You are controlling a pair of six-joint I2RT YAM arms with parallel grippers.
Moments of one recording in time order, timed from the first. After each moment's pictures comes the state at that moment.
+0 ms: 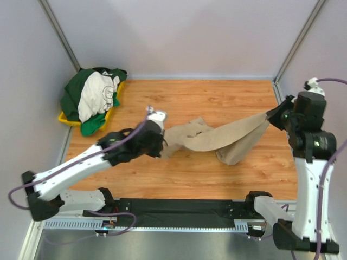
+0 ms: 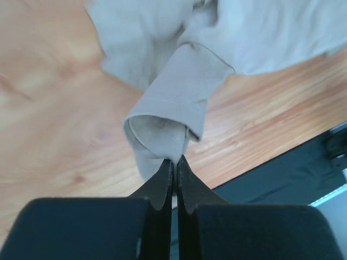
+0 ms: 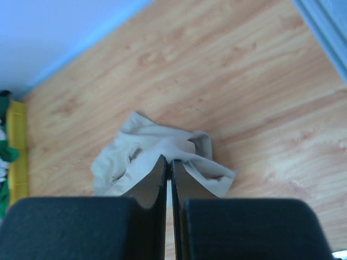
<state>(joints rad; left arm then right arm) -1.03 1.24 1.13 -0.80 -0.25 -0.57 -0.06 1.02 1.47 -1.04 0.05 0.52</state>
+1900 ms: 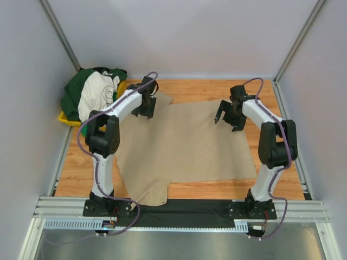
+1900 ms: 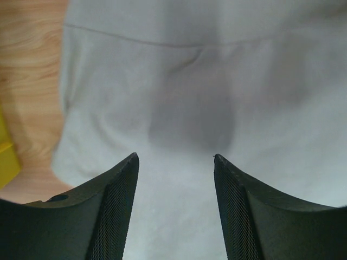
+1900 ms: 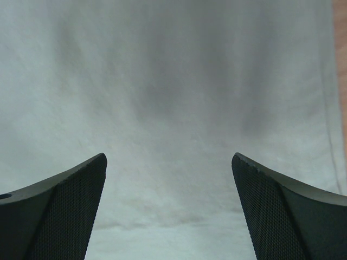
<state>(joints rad) -0.38 2.05 1.73 -0.85 -0.27 -0.18 0.12 1.83 1.35 -0.71 -0.04 0.53</state>
